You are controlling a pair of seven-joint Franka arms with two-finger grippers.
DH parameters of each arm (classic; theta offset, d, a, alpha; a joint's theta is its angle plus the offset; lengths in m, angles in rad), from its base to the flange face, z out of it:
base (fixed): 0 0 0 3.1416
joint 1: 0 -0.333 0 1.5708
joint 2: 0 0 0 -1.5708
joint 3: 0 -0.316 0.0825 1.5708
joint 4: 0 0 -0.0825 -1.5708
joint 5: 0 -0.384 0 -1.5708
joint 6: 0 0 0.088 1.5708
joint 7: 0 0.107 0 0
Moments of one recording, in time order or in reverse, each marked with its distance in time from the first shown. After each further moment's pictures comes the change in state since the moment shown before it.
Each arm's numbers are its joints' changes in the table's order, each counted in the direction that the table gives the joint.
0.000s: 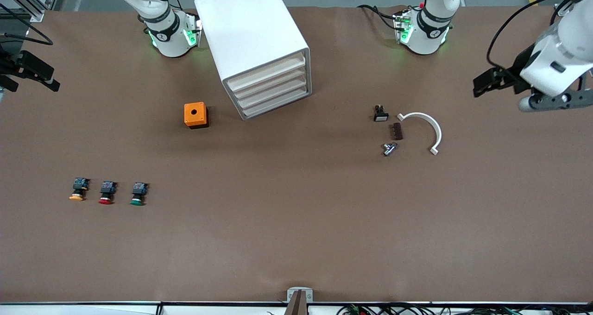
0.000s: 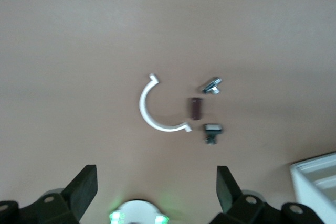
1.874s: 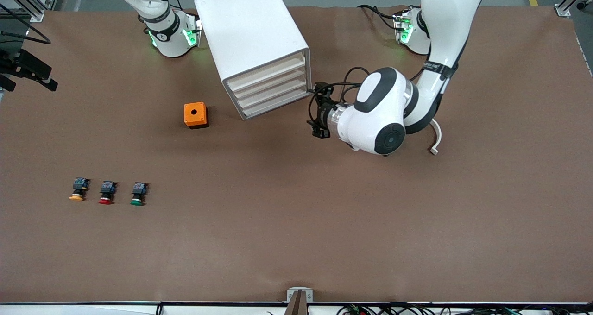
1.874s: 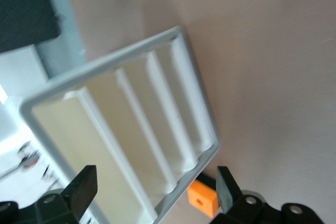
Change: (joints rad) left arm 0.396 0.564 0.074 -0.141 0.705 0.189 -1.865; right arm 0.001 -0.001 0.003 -0.011 0.000 0.002 0.001
